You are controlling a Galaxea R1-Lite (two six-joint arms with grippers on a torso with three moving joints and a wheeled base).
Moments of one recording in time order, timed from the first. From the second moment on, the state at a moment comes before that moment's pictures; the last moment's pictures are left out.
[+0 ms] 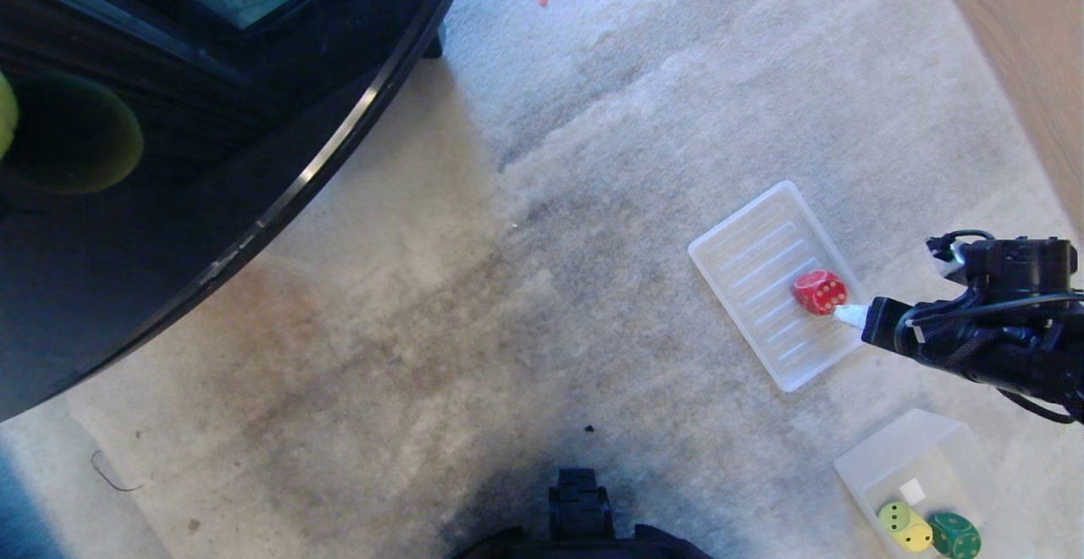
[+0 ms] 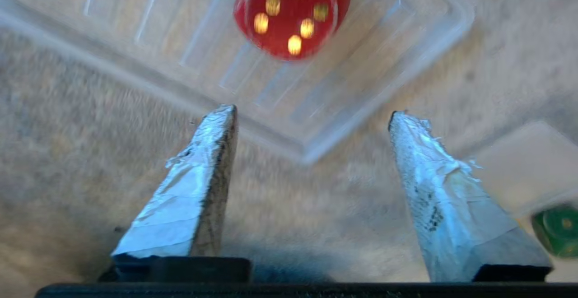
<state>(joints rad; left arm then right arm) 0.00 0.00 0.00 0.00 0.05 -0.16 -0.06 1.79 -0.66 -0.64 0.03 0.29</state>
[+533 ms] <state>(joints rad) 0.00 0.00 0.00 0.00 0.05 -0.16 -0.17 1.92 -0.69 -0.81 0.35 0.00</state>
